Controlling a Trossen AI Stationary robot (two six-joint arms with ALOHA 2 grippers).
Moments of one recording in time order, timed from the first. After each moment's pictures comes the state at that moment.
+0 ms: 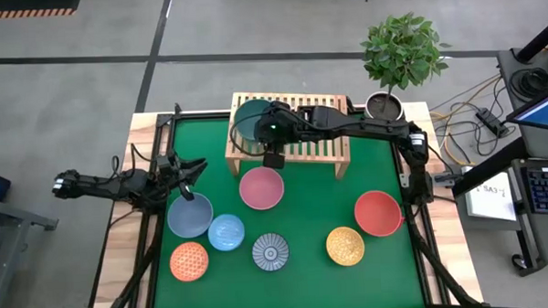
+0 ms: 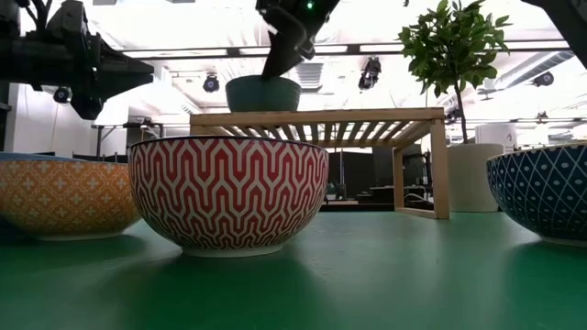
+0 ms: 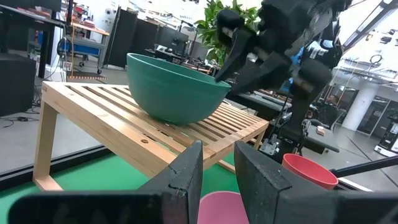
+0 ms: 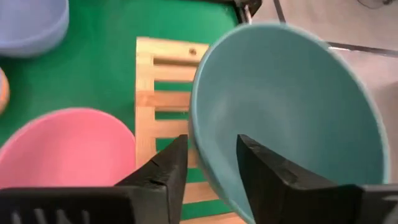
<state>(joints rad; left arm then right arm) -0.16 0.09 0.08 0.14 -0.65 -0.24 -0.18 1.96 2.03 -0.84 0.19 -0.21</state>
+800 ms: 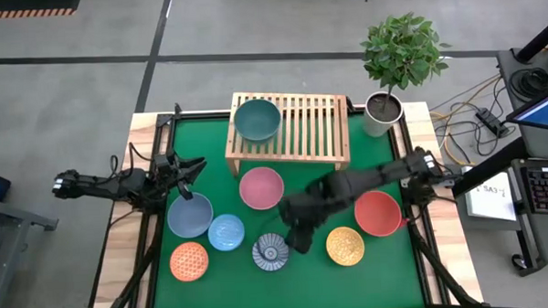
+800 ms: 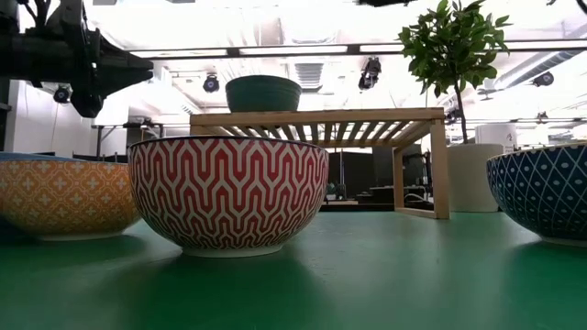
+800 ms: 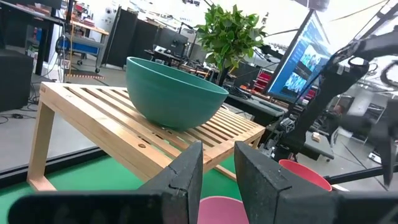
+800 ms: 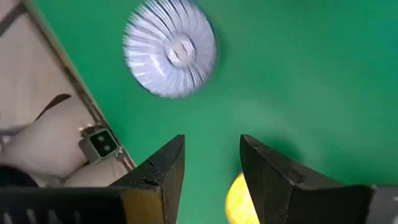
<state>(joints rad) -0.16 0.09 0.09 0.13 -0.64 -0.27 0.30 1.94 2.02 -1.31 -0.10 0.94</state>
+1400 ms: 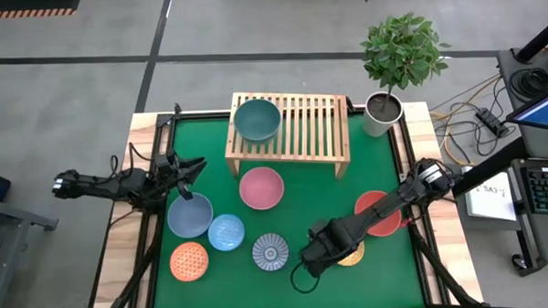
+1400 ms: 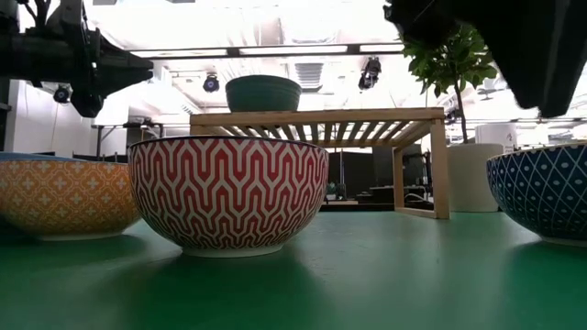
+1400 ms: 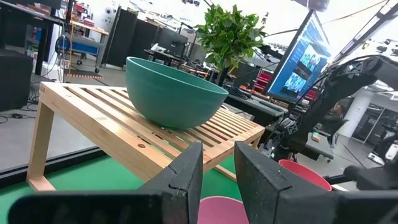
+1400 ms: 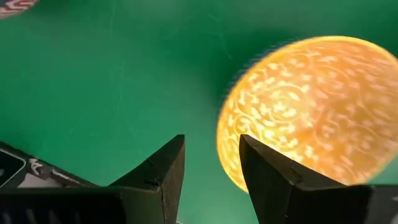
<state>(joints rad) -0.16 0.09 0.09 0.14 -0.64 -0.27 0.48 1.94 1.60 -1.14 -0.13 1.46</state>
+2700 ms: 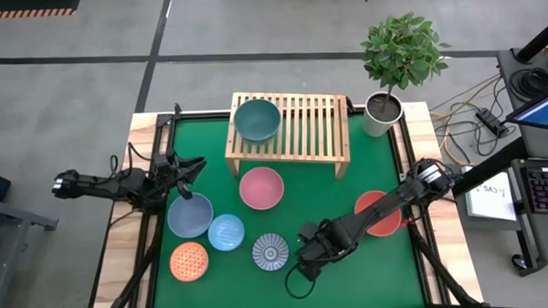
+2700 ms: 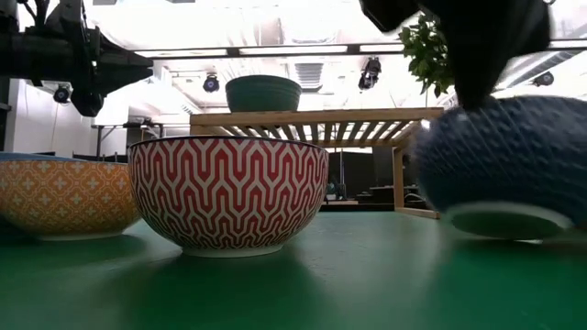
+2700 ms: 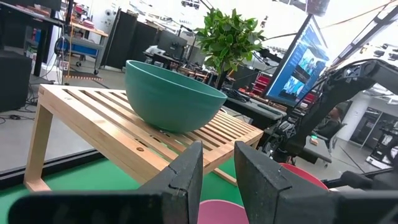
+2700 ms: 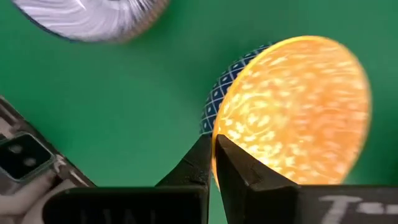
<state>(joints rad) -0.16 0.09 0.09 0.15 -0.64 -0.27 0.48 1.94 1.65 -1.06 0.01 1.22</state>
